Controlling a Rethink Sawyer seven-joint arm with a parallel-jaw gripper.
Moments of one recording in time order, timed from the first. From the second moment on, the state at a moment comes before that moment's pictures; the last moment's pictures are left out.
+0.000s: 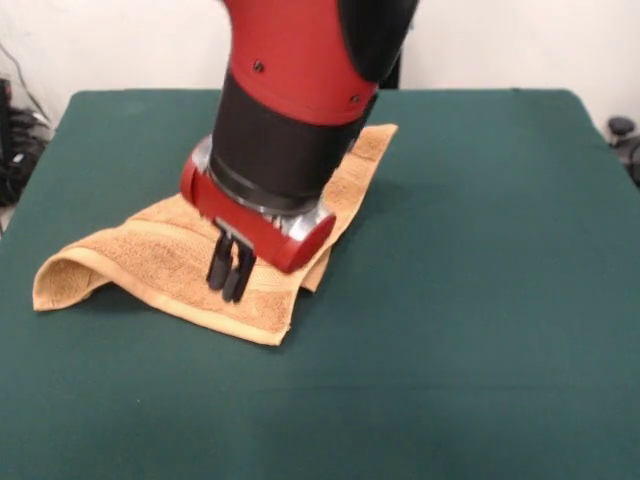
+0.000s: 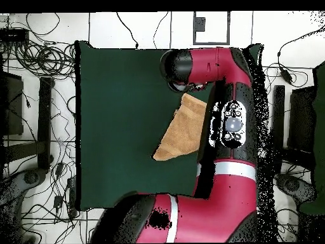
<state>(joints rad) -0.20 -0.29 0.08 0.78 -0.46 1.05 2.38</state>
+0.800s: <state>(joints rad) -0.23 -0.15 0.10 0.83 -0.41 0.76 2.38</state>
